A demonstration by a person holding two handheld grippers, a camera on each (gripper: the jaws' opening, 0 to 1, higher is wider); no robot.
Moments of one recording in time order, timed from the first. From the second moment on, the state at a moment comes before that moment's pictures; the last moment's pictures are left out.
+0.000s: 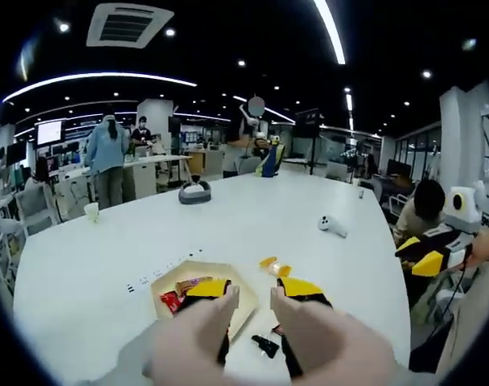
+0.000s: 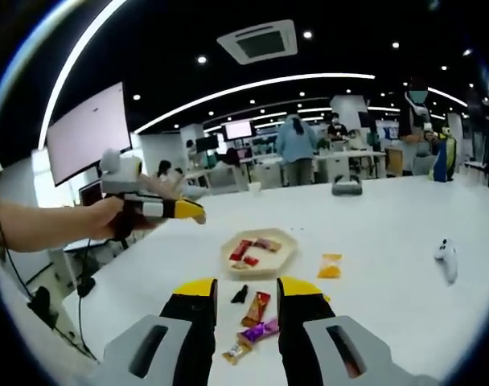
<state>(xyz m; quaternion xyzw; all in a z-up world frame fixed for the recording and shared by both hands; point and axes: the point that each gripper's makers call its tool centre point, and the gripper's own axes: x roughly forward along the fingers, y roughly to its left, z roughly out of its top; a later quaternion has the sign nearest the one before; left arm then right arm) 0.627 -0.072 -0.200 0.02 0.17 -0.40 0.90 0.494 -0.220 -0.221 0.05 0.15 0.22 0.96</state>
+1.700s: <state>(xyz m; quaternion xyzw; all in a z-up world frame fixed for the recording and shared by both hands) 0.599 -0.117 -0.270 -0.02 0.24 -0.37 0.90 0.487 -0.237 -0.232 0.11 0.15 0.15 0.97</state>
